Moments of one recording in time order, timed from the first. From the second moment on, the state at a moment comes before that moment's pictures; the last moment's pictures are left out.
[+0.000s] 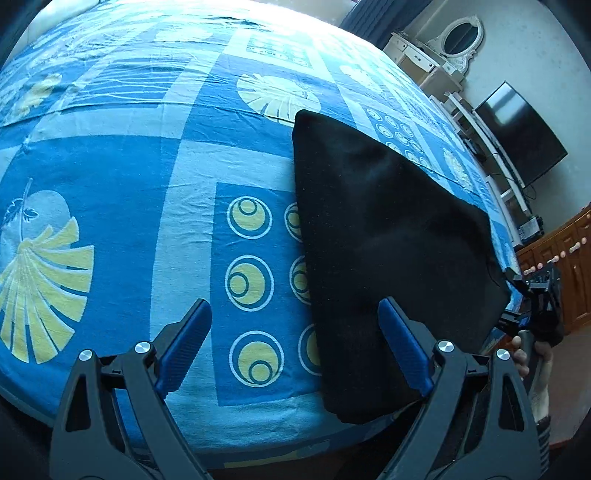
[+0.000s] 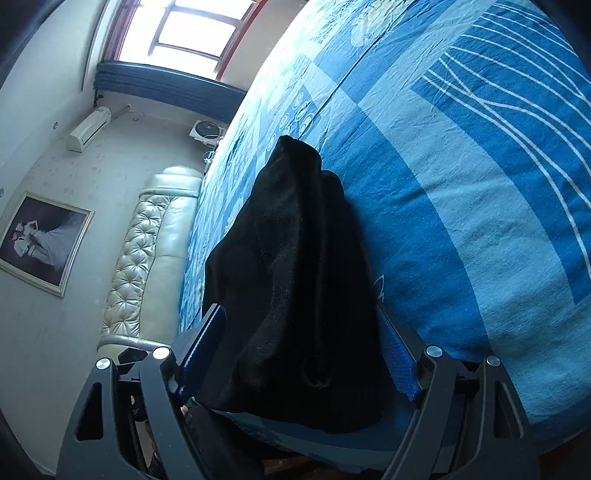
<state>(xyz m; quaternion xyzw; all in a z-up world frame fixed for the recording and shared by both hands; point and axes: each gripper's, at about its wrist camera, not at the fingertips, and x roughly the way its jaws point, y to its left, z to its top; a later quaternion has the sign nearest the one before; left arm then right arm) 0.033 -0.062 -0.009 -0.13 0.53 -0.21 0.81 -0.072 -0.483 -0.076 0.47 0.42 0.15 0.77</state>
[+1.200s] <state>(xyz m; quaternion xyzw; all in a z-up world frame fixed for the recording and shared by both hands) 0.060 -0.061 -0.032 -0.22 0.57 -0.33 0.72 -0.033 -0.386 -0.069 0.38 0.46 0.22 0.77</state>
